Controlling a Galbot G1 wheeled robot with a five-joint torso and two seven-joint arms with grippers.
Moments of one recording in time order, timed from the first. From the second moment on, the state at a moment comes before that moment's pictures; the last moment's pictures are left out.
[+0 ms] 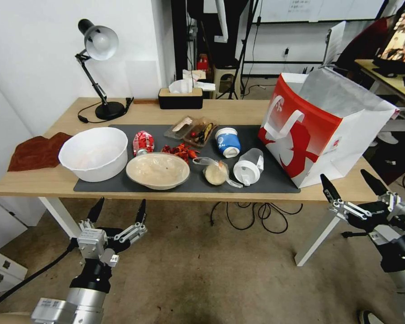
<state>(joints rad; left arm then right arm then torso) 1.97 -1.41 -0.58 -2.42 -0.22 -0.17 0.04 -1.74 1.50 1.11 2.45 0.55 -0.13 -0.50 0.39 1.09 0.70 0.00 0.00</state>
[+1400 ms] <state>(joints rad) 1.94 -1.41 -0.56 -2.38 -0.19 -0.18 0.06 -1.64 1.44 1.02 2.11 0.42 -0.09 -0.52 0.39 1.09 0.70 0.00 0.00</state>
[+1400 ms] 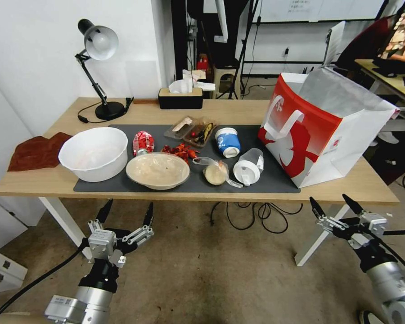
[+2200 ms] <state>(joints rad) 1.92 -1.42 -0.55 -2.36 -0.19 -0.18 0.04 -1.67 1.56 0.98 2.11 0.32 0.00 -0.51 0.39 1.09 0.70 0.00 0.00</state>
